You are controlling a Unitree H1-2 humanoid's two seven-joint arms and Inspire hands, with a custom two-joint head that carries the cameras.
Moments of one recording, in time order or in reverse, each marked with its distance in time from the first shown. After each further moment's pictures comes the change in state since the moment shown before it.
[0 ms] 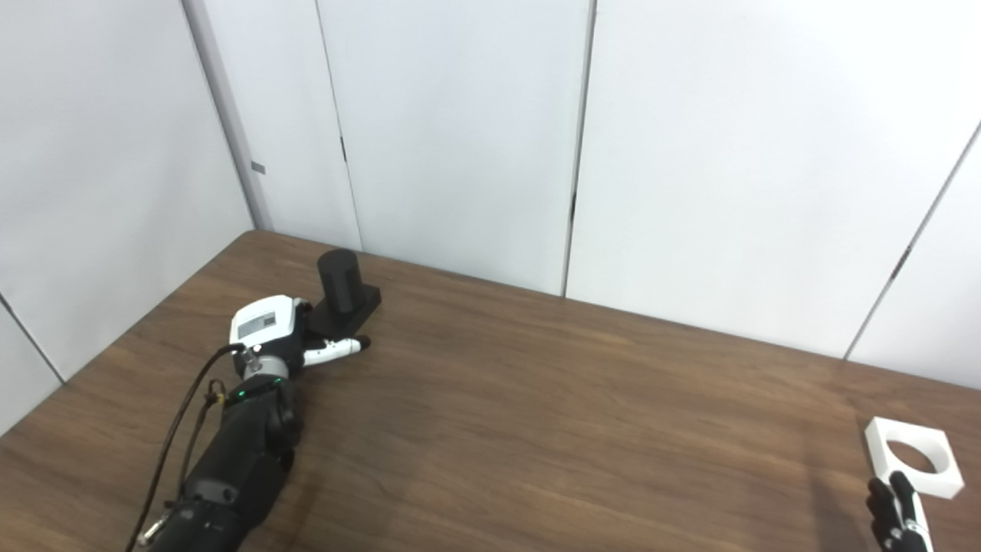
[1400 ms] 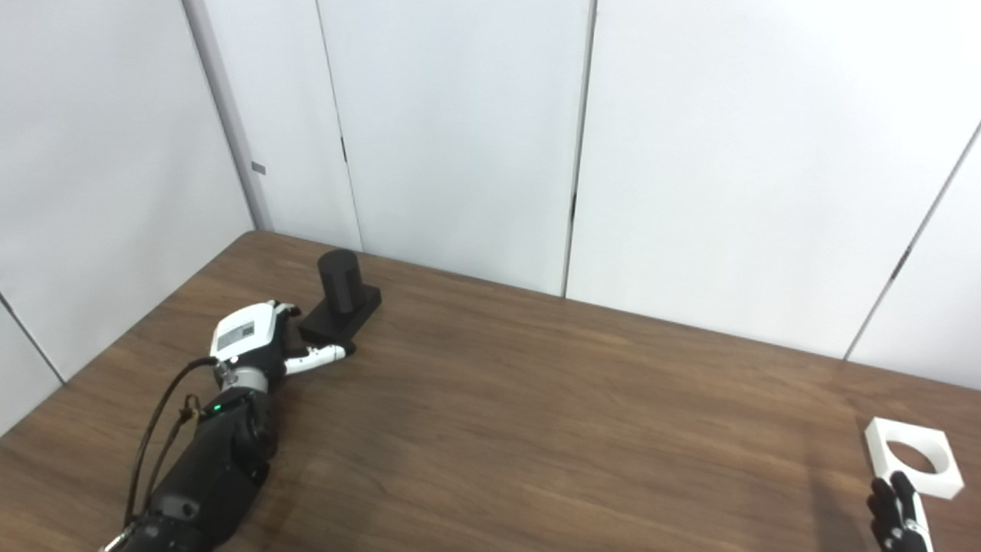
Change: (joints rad) left arm 0.072 0.088 -0.084 -0.074 -0.241 0.000 0.077; right arm -0.001 0.000 0.001 0.001 0.003 -0.001 0.000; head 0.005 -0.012
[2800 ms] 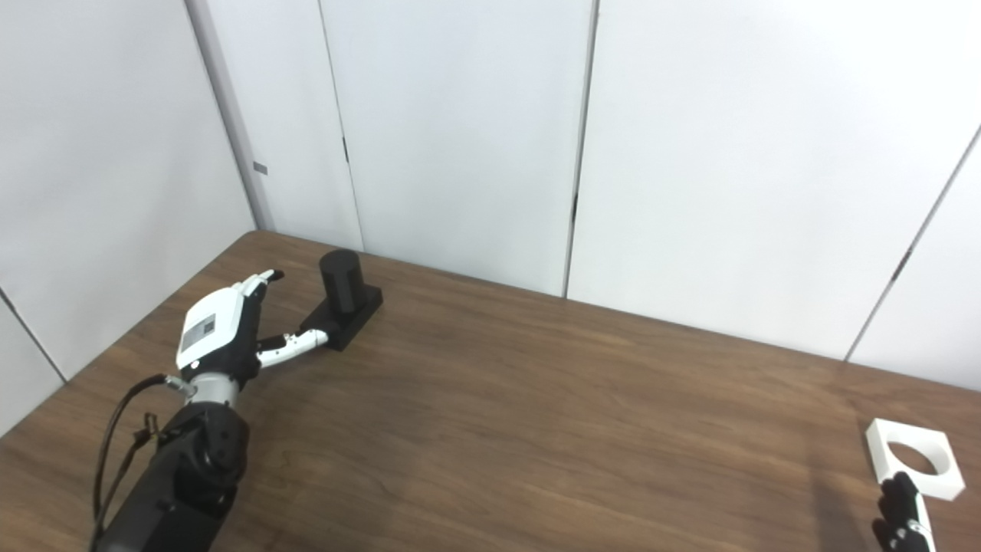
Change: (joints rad) left arm 0.151 0.012 0.066 -0.323 -0.172 -0.046 0.078; right arm -0.004 0.000 0.000 0.004 0.011 -0.002 0.002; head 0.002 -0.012
